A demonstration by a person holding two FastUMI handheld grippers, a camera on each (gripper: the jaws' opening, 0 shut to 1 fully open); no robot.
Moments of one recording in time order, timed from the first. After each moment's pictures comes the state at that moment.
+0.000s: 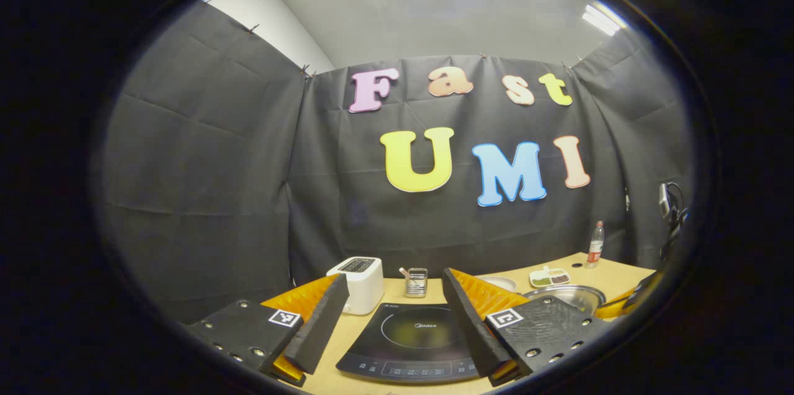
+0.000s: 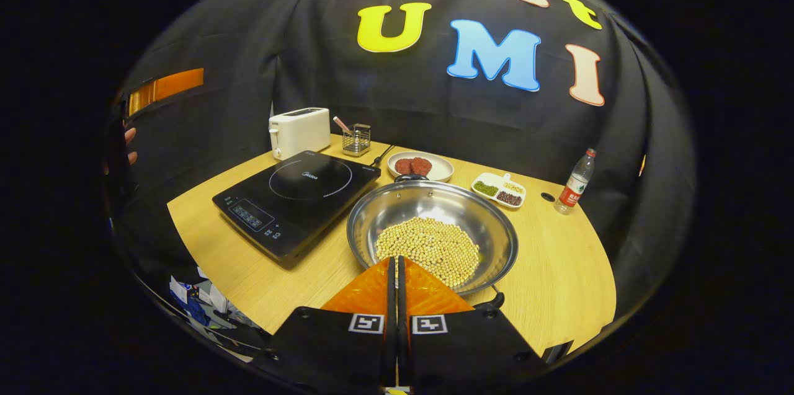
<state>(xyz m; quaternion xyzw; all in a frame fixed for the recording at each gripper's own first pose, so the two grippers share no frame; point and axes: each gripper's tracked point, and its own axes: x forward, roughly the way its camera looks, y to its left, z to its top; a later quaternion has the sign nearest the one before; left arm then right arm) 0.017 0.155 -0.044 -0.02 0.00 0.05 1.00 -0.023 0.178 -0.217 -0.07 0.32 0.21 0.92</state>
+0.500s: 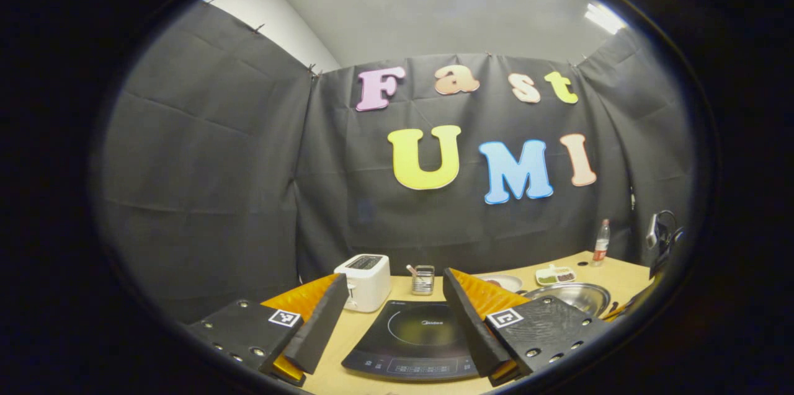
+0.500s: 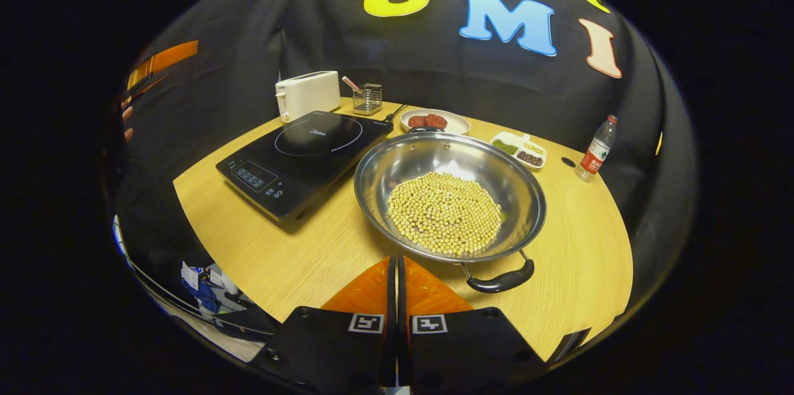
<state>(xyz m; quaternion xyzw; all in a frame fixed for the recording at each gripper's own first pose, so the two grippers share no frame) 0.012 0.154 -0.049 -0.02 0.00 0.07 1.00 -0.044 0.172 -0.267 -0.08 0.39 0.23 0.89</state>
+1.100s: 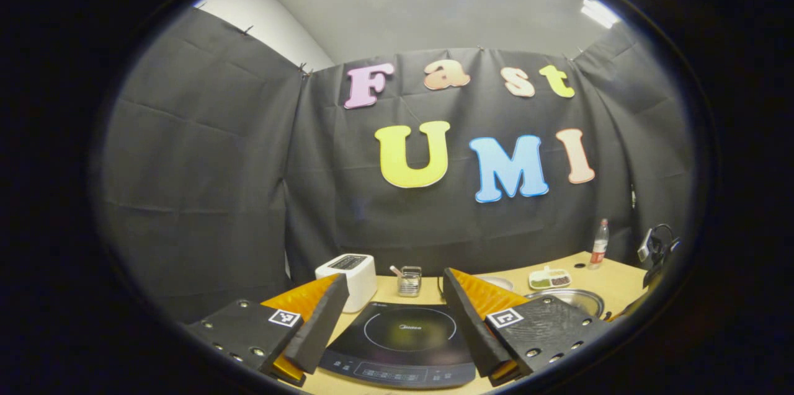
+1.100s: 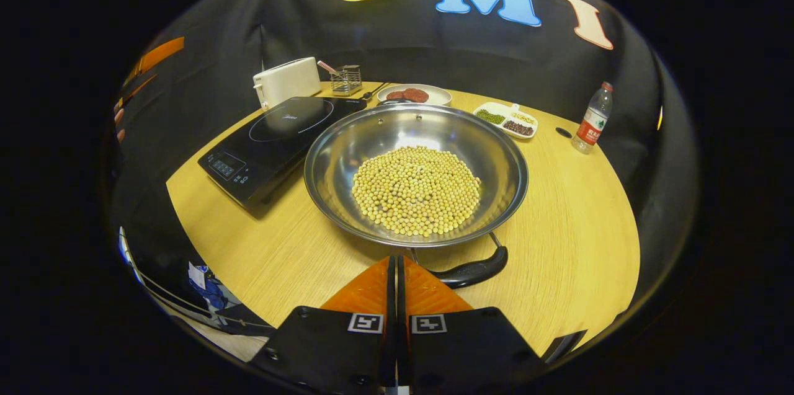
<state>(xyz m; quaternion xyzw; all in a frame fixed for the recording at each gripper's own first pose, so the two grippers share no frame) 0.049 0.086 -0.045 -0.01 0.01 0.06 1.00 -0.024 0.122 -0.290 -0.04 0.44 0.22 0.87</state>
